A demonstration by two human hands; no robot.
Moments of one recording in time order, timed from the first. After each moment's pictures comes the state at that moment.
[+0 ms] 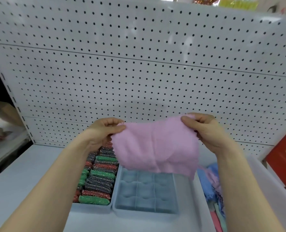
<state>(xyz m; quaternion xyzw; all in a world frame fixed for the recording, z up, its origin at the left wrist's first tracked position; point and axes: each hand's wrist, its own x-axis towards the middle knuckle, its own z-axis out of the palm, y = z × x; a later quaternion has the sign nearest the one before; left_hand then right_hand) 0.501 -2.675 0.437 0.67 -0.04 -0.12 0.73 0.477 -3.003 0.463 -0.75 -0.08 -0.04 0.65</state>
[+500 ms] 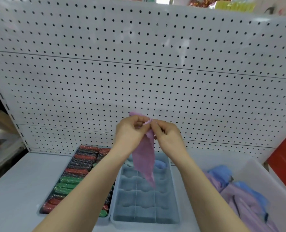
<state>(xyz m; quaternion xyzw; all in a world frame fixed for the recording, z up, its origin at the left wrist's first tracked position) 0.502 -2.769 0.447 0.77 -0.08 0.12 0.62 0.484 -2.902 0.448 -0.81 -0.10 -0.15 0.55</state>
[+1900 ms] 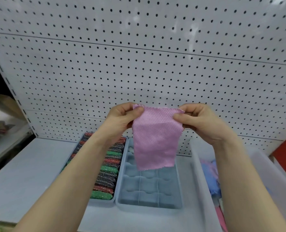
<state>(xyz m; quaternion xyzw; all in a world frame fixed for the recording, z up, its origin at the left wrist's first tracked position) 0.504 -2.719 0.441 0.64 -0.17 -0.03 0.75 0.484 -2.974 0.477 -0.73 -0.18 0.05 0.66</state>
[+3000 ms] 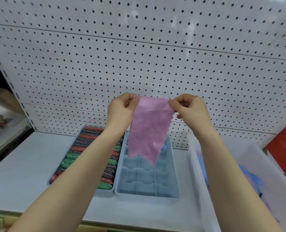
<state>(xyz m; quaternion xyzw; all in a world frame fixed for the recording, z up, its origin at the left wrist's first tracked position) 0.494 -2.741 0.444 0.74 -0.06 0.16 0.64 0.475 -2.941 0.473 -0.82 -0.01 -0.17 0.54</state>
